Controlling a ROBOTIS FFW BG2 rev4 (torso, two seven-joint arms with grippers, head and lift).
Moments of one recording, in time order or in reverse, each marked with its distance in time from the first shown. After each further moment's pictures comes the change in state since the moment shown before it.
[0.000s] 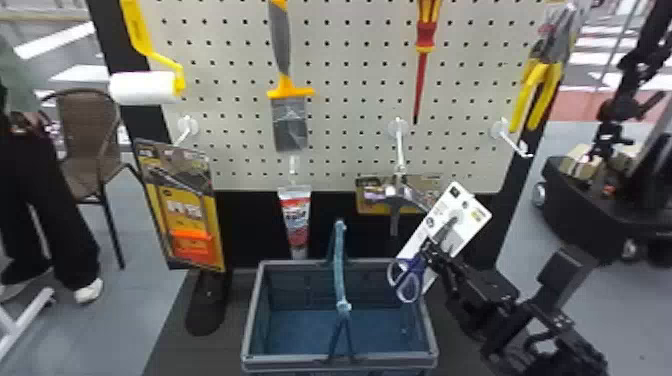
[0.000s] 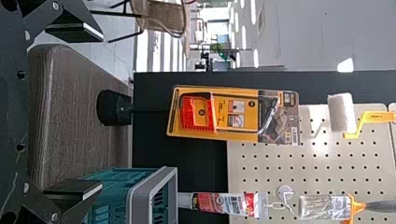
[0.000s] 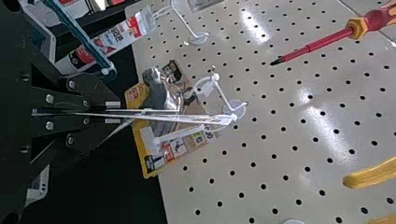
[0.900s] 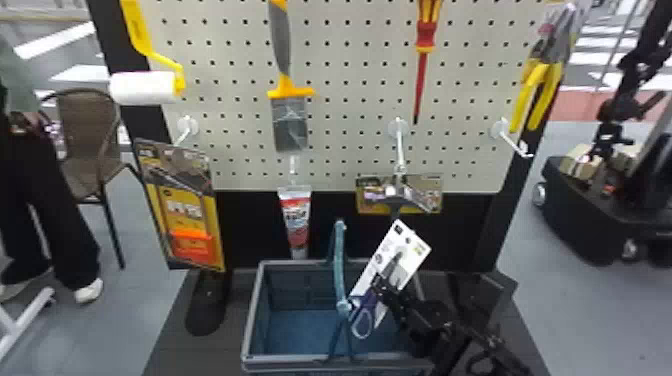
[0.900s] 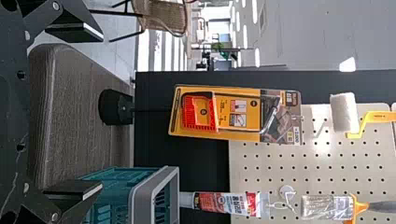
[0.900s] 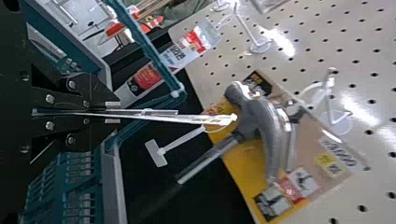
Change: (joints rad) left arm -0.001 0.005 -0.003 0.003 0.004 0.002 0.000; right arm -0.073 -0.020 0.153 0.274 -0.066 -0.083 0.006
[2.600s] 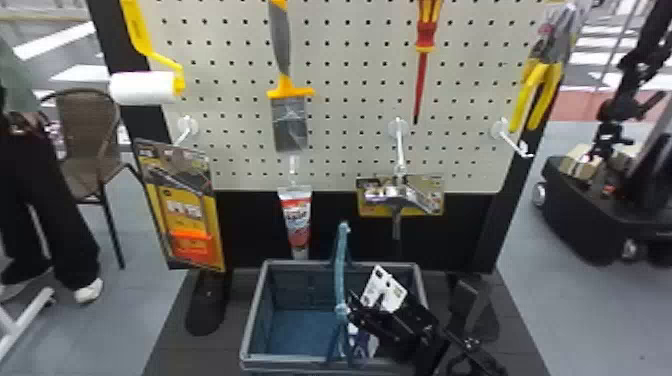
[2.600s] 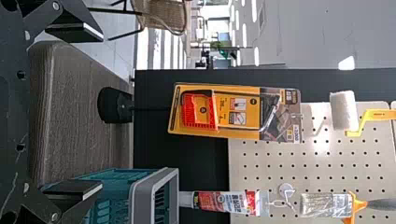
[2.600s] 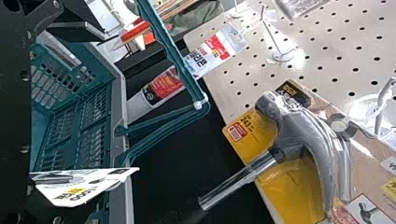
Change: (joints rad) left arm -0.008 0.001 -0.004 0.010 -0.002 -0.006 0.000; right arm -0.057 -0.017 0.076 0.123 -0.008 -0.088 0.002
